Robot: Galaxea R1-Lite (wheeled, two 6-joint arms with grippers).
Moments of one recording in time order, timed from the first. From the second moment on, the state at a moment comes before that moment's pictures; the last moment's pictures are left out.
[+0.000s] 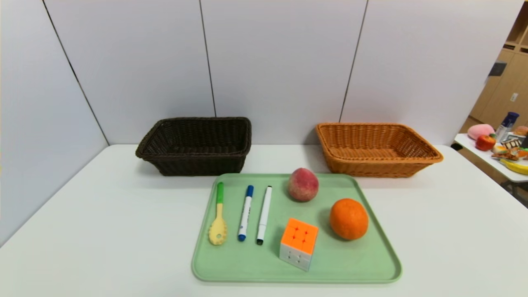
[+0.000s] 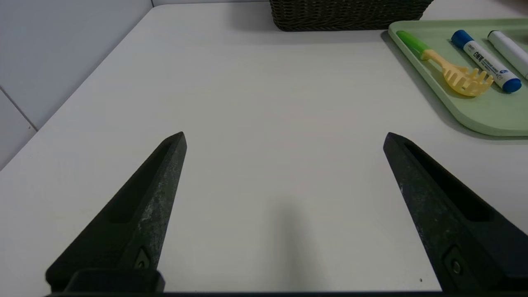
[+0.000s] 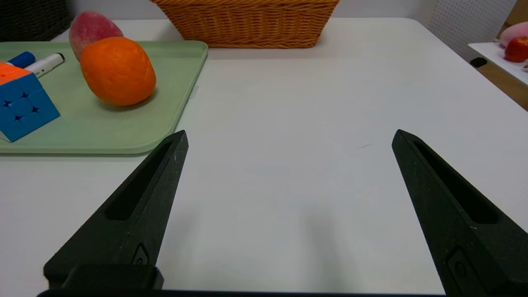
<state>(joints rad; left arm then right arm) 0.00 0.00 0.00 0.00 0.00 0.00 0.00 0.00 -0.01 0.02 0.00 0.00</state>
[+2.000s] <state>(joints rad) -0.03 1.14 -0.60 -0.41 -0.16 0.05 0.29 1.41 -0.92 -0.08 0.28 0.00</state>
